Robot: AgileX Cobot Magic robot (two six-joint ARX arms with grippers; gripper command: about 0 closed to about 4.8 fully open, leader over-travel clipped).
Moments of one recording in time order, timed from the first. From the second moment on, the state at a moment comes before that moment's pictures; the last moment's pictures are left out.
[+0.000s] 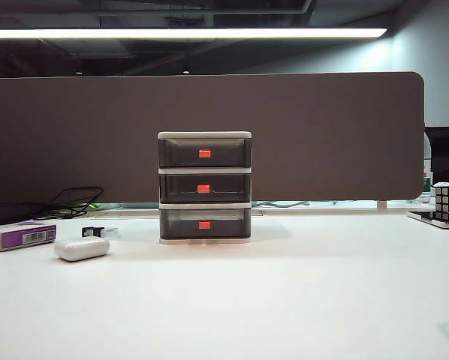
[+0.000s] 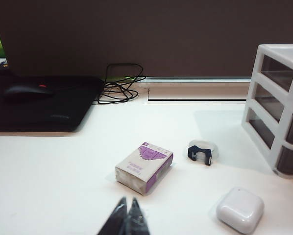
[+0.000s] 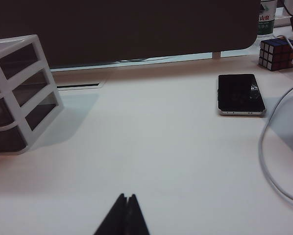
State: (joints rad) left arm -0.25 0.00 0.00 0.00 -0.27 0.01; right arm -0.09 0.00 0.01 -0.07 -0.19 0.10
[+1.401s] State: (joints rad) left arm -0.25 0.00 0.00 -0.10 0.40 -0.40; right arm 0.15 0.00 0.06 -0.11 -0.61 0.27
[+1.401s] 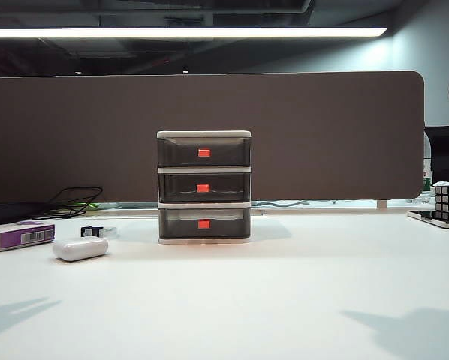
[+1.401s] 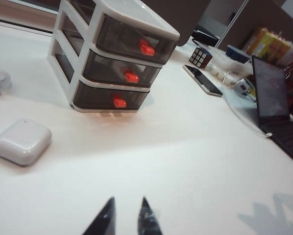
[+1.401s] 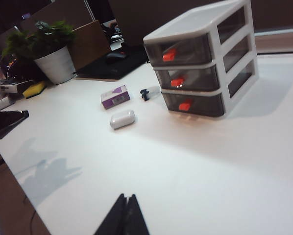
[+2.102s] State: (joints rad) left arm -0.25 0.10 0.03 0.14 0.46 -0.53; right arm 0.47 0.07 0.13 -0.11 -0.25 0.21
